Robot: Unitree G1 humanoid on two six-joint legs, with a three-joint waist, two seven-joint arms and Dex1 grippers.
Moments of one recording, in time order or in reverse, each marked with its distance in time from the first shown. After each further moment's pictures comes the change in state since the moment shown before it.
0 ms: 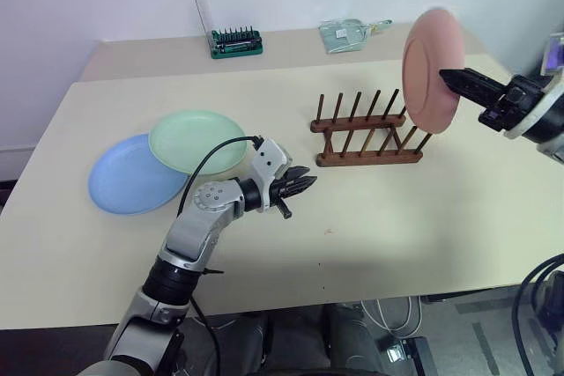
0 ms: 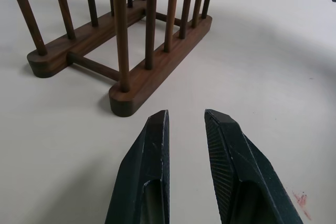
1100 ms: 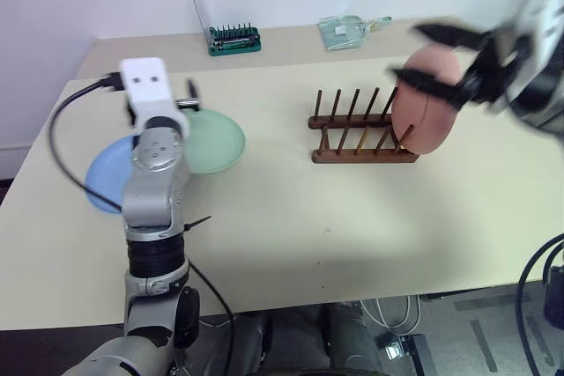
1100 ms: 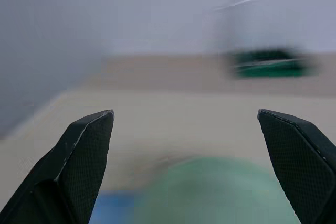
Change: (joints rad) left arm -0.185 -0.118 0.516 -0.180 0.302 0.353 1.002; right arm 0.036 0.022 0.277 -0.556 -0.315 -0.345 0.054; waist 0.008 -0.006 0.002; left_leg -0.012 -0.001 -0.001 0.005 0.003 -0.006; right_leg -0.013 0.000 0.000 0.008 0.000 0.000
